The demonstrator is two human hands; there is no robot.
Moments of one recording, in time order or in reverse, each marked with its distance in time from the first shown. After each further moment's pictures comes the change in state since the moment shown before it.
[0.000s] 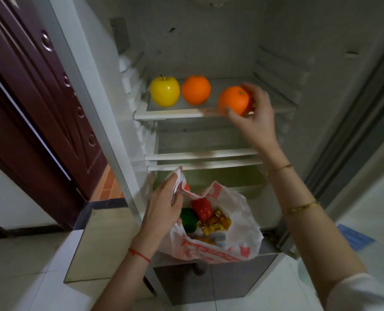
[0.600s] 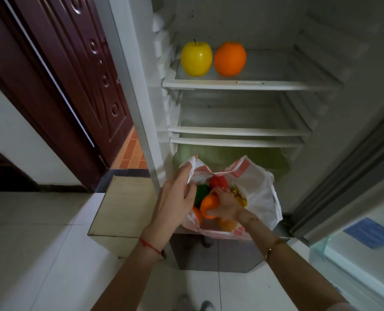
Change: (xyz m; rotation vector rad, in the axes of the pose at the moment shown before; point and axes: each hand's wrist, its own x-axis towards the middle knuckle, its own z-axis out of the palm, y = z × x) left_hand -0.047 -0.013 -0.007 0.076 0.110 0.015; right_hand -0.209 0.114 0.110 -0.321 -1.025 0.403
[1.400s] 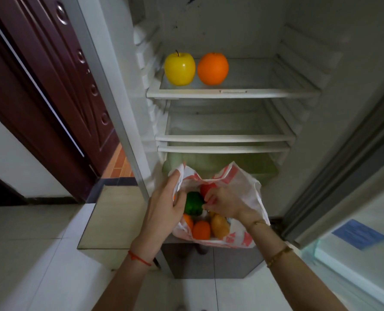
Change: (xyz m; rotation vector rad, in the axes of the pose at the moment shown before) left_hand 0.007 0.006 0.005 0.006 -0.024 -0.037; right_hand -0.013 -0.008 -0.045 -0.117 0.068 -0.205
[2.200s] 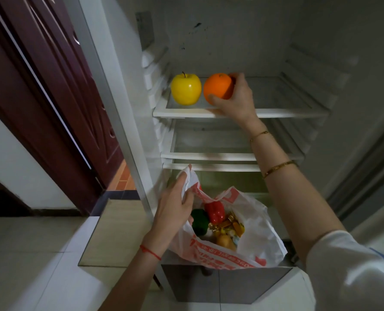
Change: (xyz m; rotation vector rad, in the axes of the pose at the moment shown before) left_hand 0.049 0.010 0.006 -0.119 -0.028 -0.140; right_hand 0.108 -0.090 -0.227 0.325 0.775 -0.126
